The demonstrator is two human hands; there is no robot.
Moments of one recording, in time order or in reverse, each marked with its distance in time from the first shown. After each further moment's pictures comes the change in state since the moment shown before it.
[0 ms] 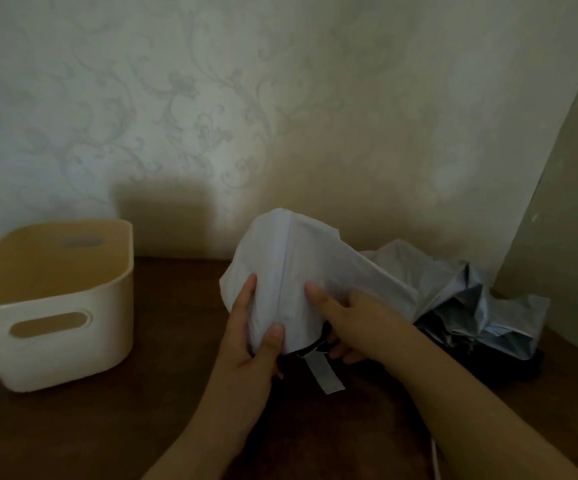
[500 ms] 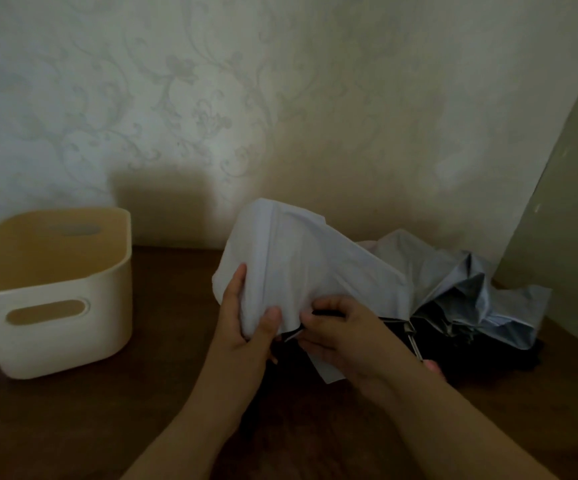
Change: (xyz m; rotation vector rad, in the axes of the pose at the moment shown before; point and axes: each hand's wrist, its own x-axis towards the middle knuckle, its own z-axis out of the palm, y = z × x) left_hand 0.003 -0.002 -0.006 -0.008 0.066 -0.045; right_hand -0.010 0.013 0.034 0.978 -0.094 0.104
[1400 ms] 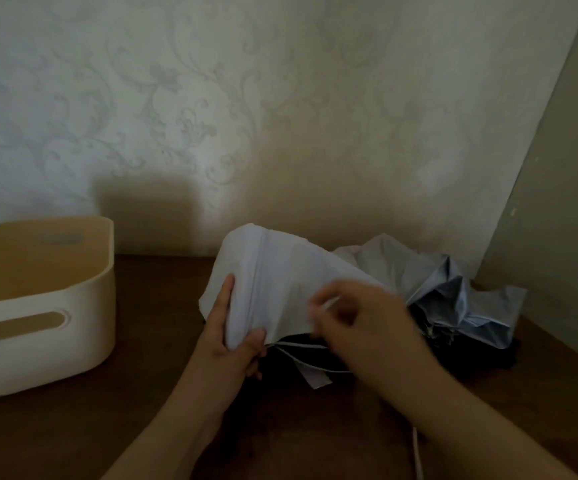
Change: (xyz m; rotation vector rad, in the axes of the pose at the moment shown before) left_hand 0.007 -0.006 -0.006 0.088 -0.079 -0.117; right_hand -0.037 -0.034 -0.015 -0.976 0.146 -0.576
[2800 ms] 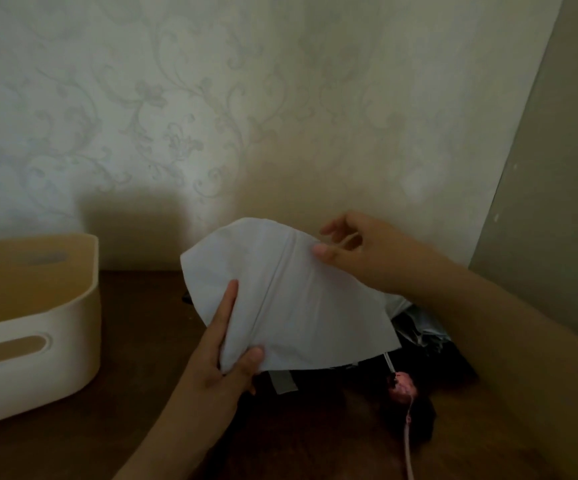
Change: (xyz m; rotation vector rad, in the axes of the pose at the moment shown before) left_hand -0.007 0.008 0.004 0.018 -0.080 0.189; right_hand 0.076 0.002 -0.059 -0.078 -0.120 -0.076
